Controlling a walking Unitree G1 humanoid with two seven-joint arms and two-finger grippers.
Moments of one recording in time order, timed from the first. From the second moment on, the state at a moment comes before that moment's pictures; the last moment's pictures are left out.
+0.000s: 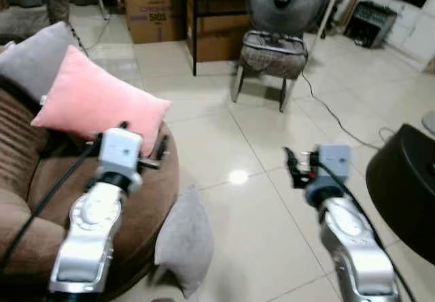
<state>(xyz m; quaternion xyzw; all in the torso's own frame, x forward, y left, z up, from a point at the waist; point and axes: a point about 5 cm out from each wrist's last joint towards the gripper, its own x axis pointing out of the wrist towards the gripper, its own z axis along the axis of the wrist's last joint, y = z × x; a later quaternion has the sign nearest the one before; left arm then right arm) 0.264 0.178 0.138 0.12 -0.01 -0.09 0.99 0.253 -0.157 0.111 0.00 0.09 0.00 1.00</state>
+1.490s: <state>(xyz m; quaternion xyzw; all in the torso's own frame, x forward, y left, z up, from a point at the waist) 0.259 0.189 0.135 0.13 0.00 -0.07 0.99 0.254 -0.149 0.112 0.00 0.09 0.04 1.00</state>
